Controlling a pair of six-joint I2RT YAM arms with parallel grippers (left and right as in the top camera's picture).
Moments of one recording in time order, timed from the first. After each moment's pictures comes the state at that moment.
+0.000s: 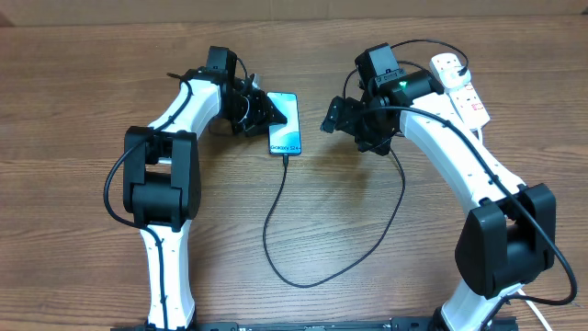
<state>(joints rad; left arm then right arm) -0.15 2.35 1.76 -0.77 0.67 -0.42 0.35 1.88 1.57 -0.98 -0.26 0.68</state>
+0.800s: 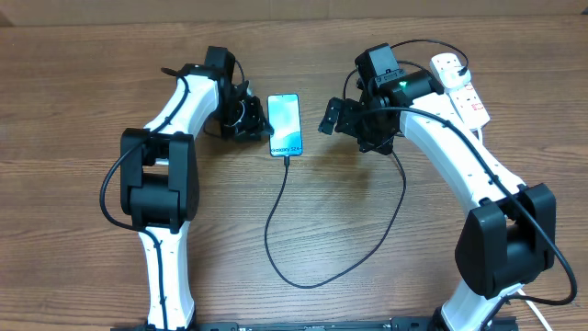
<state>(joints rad) -0.14 2.33 1.80 -0.95 0.51 -0.36 0.35 1.88 1.57 -0.98 -0.25 0.61</state>
